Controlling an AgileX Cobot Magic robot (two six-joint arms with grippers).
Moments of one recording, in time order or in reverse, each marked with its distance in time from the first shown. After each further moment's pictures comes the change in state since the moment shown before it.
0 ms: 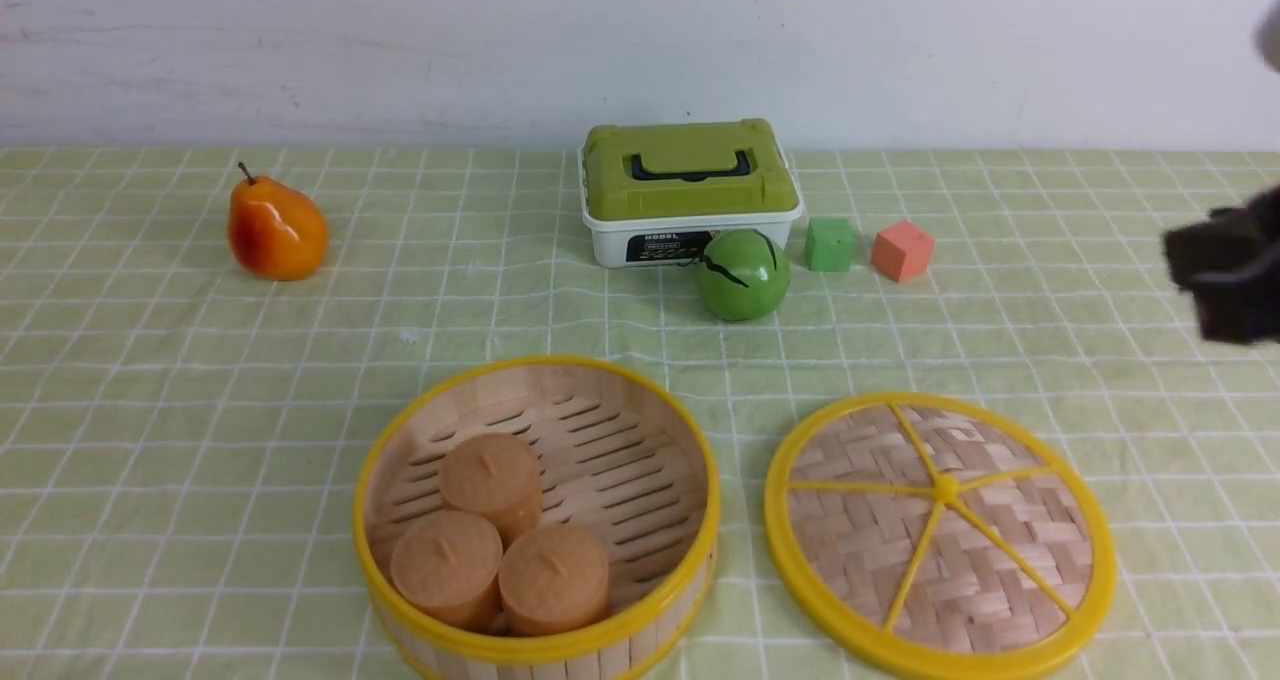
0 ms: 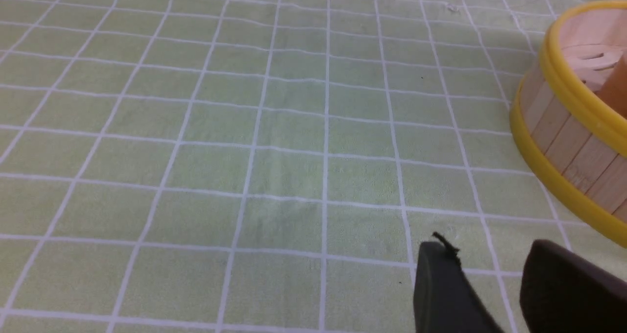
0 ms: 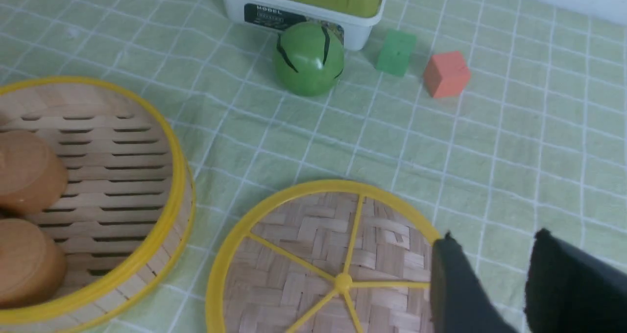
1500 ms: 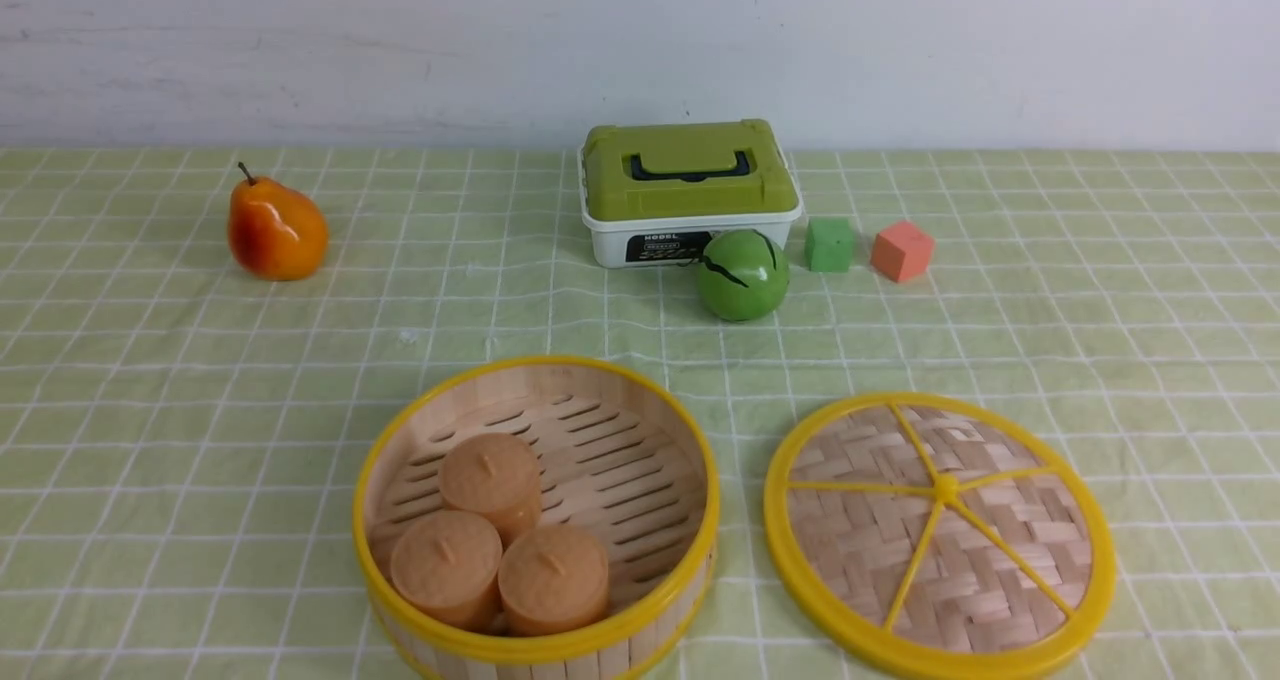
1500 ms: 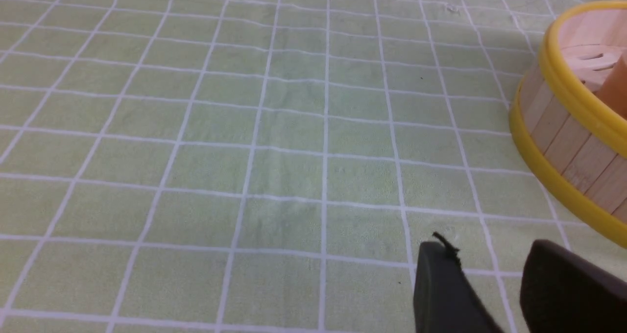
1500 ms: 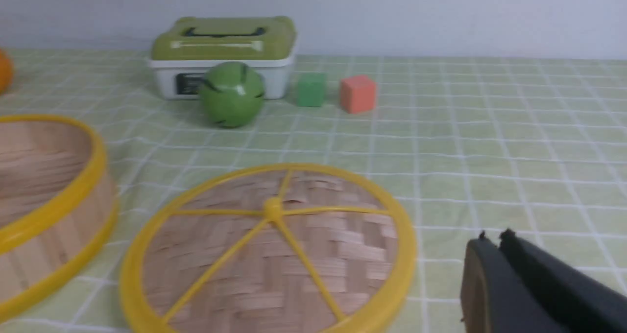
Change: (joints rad) right arm -0.320 -0.909 1.017 0.085 -0.556 -0.001; left arm 0.000 0.000 0.000 0.000 0.000 0.000
